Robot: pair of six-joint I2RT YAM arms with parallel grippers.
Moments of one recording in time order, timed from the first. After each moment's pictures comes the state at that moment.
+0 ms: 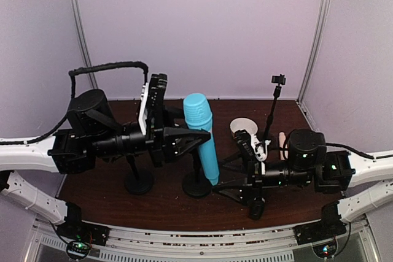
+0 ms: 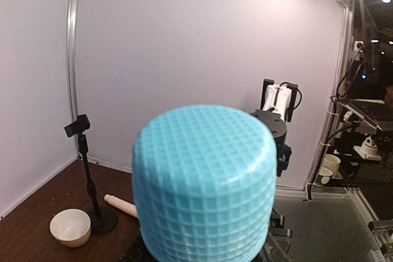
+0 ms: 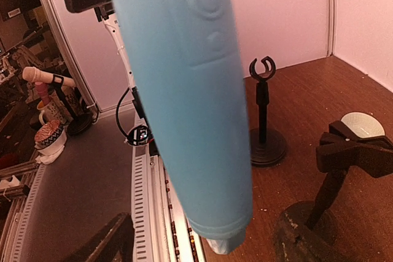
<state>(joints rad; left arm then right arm) -1.29 1.16 1.03 0.26 0.14 -0.09 1.30 1.01 0.72 0.09 -0.11 0.18</state>
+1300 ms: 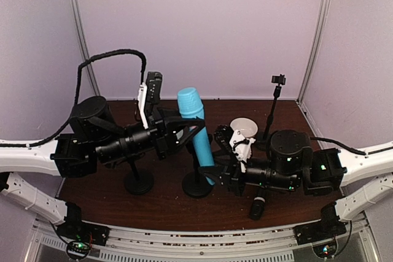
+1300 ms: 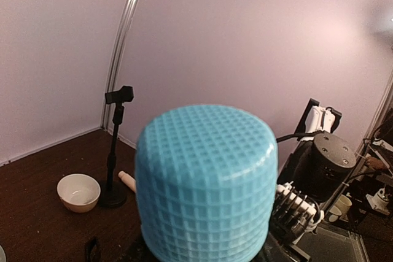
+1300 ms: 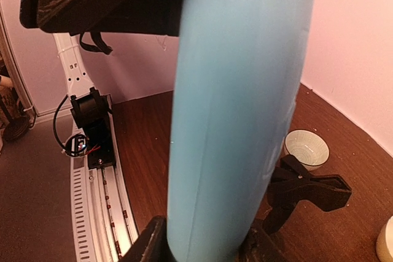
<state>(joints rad) -1.29 1.15 0.97 0.30 -0.10 -0.32 1.39 1.16 0.87 0.07 0.23 0.05</state>
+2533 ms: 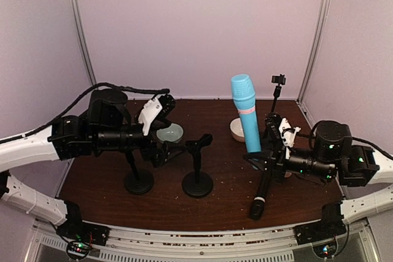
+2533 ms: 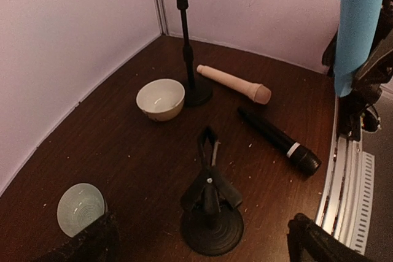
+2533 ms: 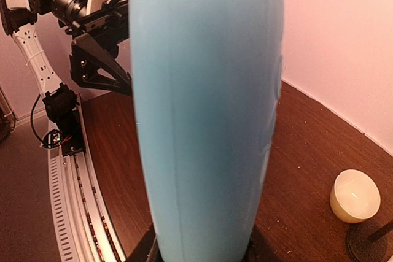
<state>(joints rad) -1.09 1.14 1.04 -0.29 -0.01 0.05 1.24 0.79 0.74 -0.18 0.22 0.06</state>
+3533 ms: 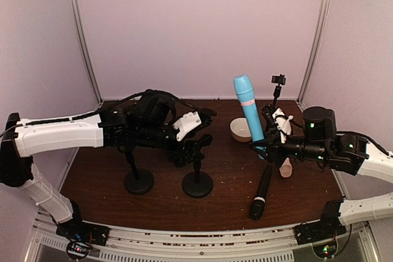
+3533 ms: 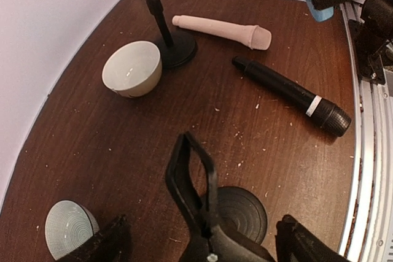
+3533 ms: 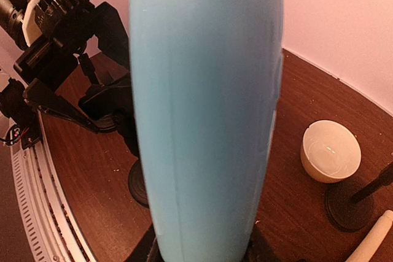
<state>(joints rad) -1.02 1.51 1.23 -0.37 0.09 0.26 0.90 0.87 0.77 -0.30 0.01 0.08</state>
